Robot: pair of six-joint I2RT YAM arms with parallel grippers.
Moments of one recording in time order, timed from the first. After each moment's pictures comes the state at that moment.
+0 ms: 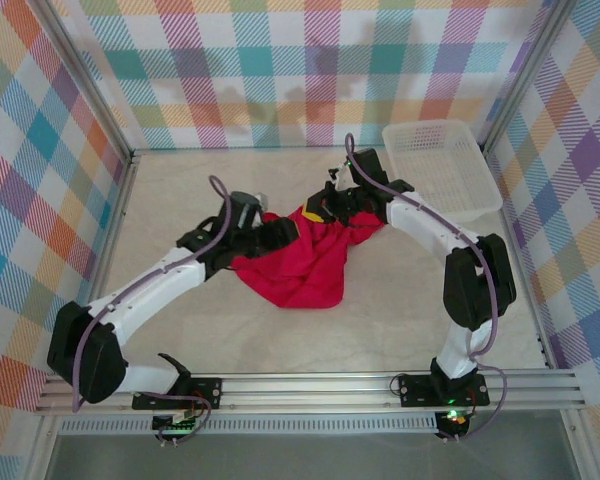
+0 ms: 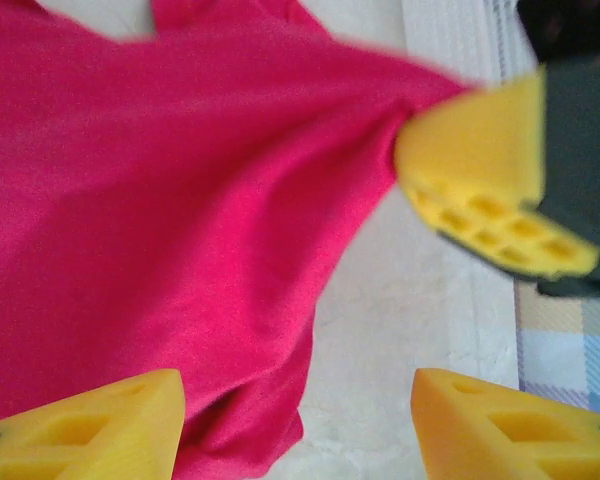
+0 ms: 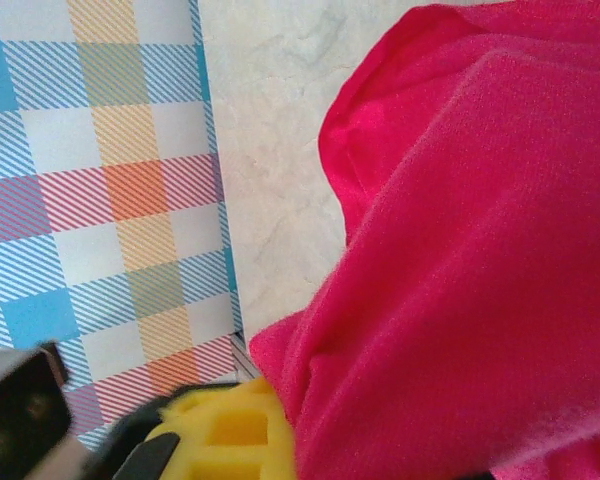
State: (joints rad) left arm -0.61 1.36 1.03 -0.36 0.17 -0.87; right arm 0.48 1.79 1.43 -0.42 -0.73 0.92
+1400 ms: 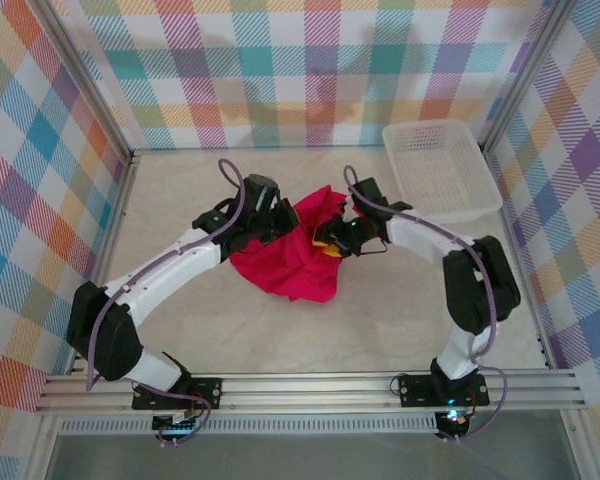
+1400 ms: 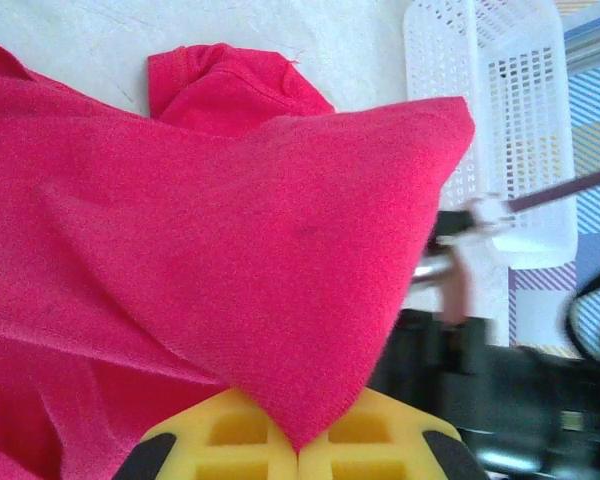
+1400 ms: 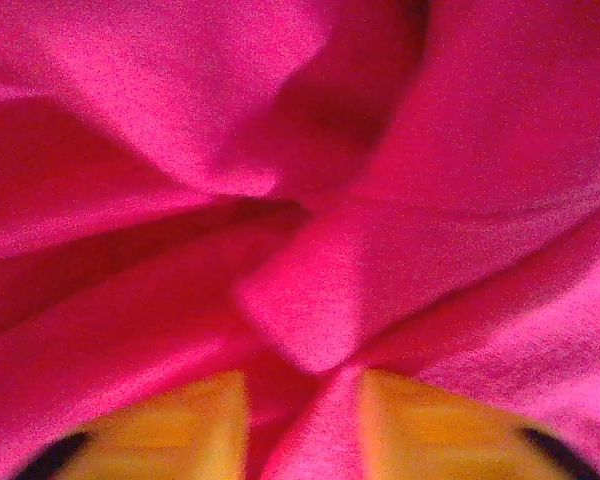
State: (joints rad) left arm -0.62 1.50 1.29 -0.48 0.06 -0.95; right arm 0.49 1.78 1.20 -0.44 -0.62 0.86
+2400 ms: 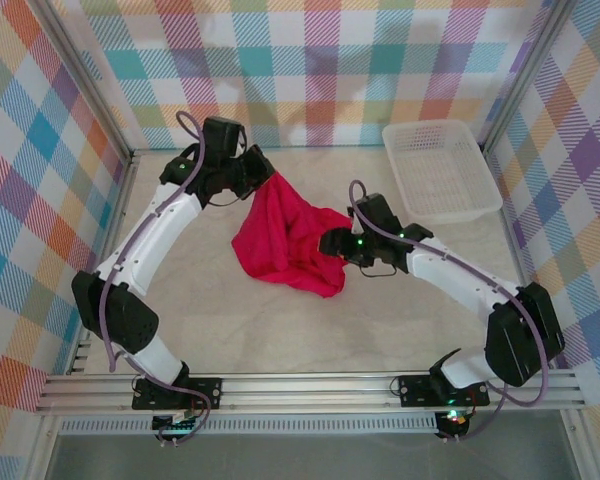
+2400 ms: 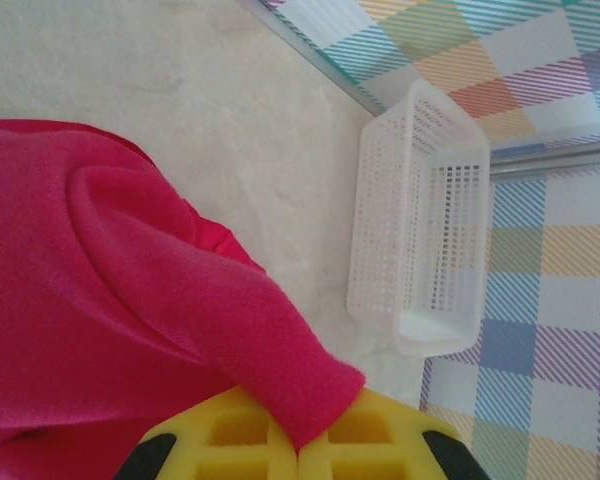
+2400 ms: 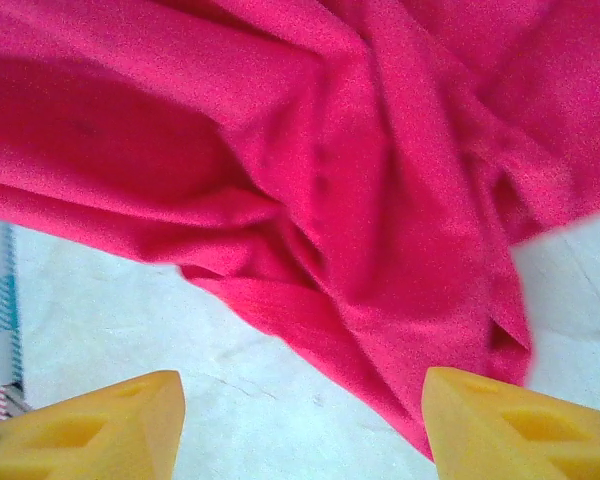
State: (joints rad) left arm -0.40 1.62 1.71 -0.75 0.23 -0.96; right arm 0.60 1.43 1.05 -0.47 -0.27 0.75
